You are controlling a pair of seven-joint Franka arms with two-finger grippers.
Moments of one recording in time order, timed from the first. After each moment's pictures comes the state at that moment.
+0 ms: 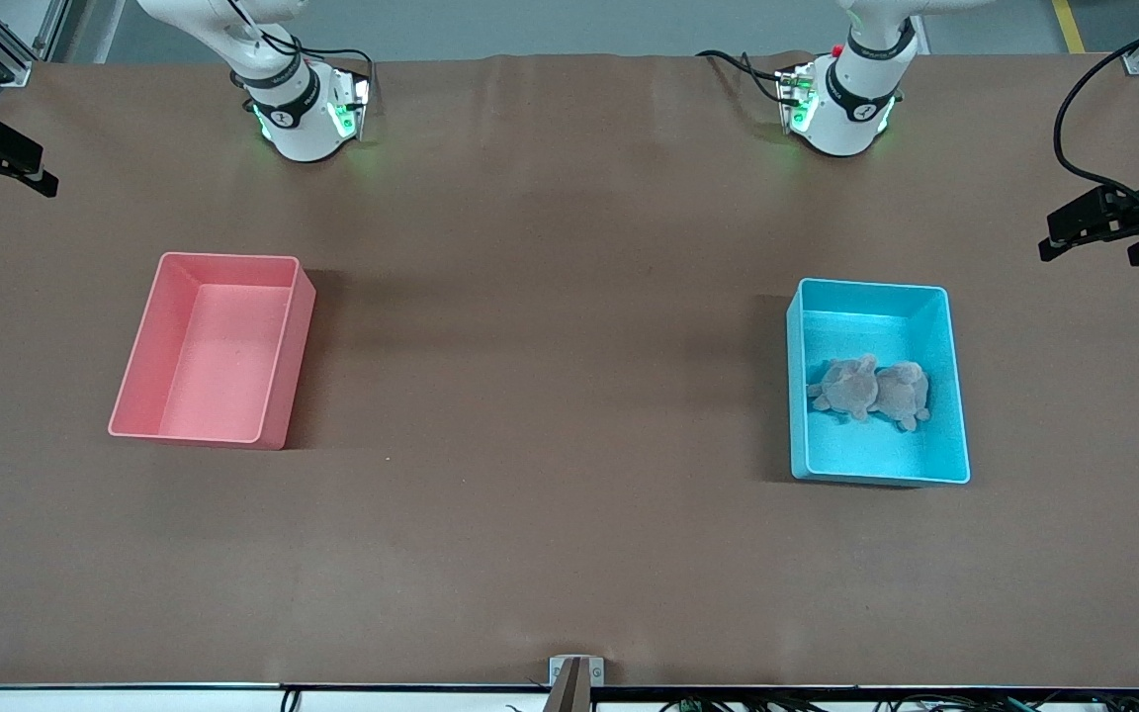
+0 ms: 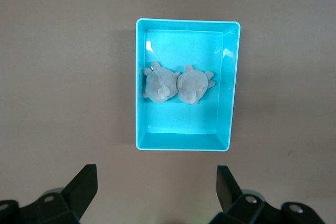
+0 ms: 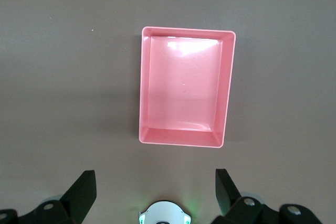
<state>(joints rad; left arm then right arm) 0.02 -0.01 0.00 -1.58 -0.04 1.53 0.08 0.01 -0.09 -0.08 -1.52 0.02 1.35 -0.07</state>
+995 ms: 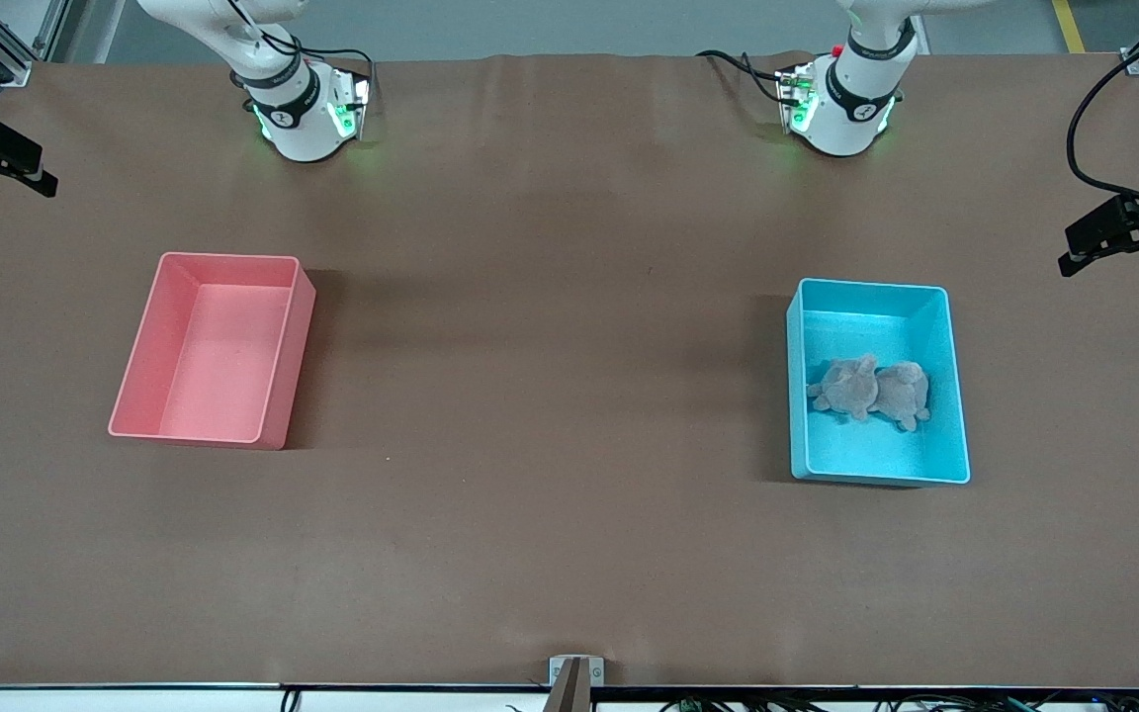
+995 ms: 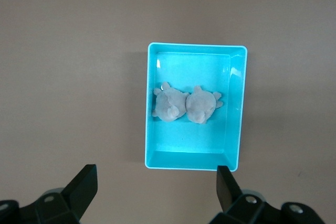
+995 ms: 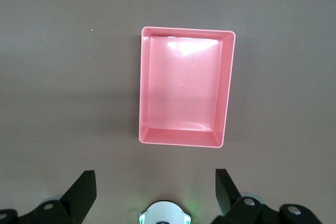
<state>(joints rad) 0.03 -0.01 0.01 -1.57 -0.01 1.61 0.08 0.01 -0.09 -0.08 -1.52 0.02 1.35 -0.07</state>
